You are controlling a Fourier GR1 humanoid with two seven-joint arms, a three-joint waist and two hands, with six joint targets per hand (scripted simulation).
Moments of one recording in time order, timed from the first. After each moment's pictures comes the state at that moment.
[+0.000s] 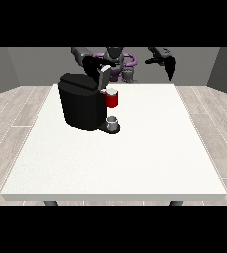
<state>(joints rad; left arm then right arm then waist) -0.29 0.09 0.15 -1.36 0.02 -0.20 -0.11 -0.74 -0.13 -0.06 -1.08 0.04 -0.01 0.05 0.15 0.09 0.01</state>
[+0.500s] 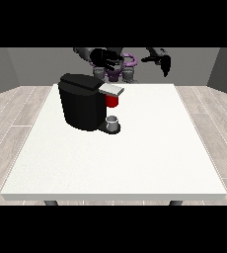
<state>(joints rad) -0.23 0.06 0.12 -1.37 0.01 -0.18 -0.18 -0.67 -0.05 0.07 -1.14 0.07 0.04 -0.09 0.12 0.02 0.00</state>
